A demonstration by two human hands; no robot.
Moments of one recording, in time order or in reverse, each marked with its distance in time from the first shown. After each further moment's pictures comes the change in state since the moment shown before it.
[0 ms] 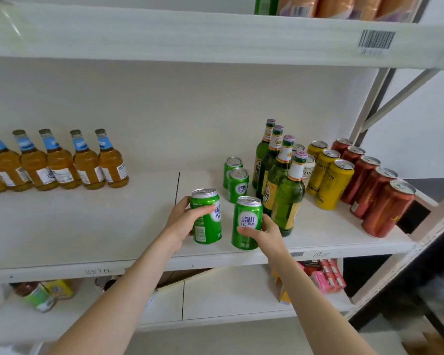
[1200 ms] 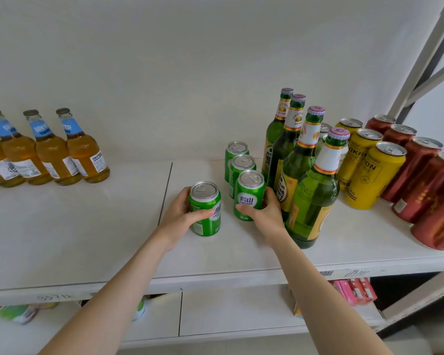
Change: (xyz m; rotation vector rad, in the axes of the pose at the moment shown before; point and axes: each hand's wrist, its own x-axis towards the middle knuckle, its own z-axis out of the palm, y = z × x) left_hand 0.121 -0.067 -0.001 0.005 -0.127 0.230; right_hand 0.148 0.045 0.006 -0.064 0.099 -0.152
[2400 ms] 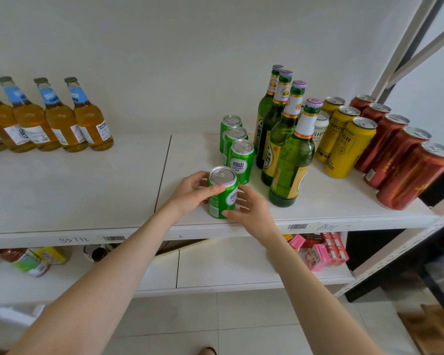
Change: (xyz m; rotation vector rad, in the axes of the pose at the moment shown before) left_hand -0.057 0.016 0.036 0.128 -0.076 -0.110; right_hand -0.097 0.015 -0.012 -0.133 -0.223 -0.073
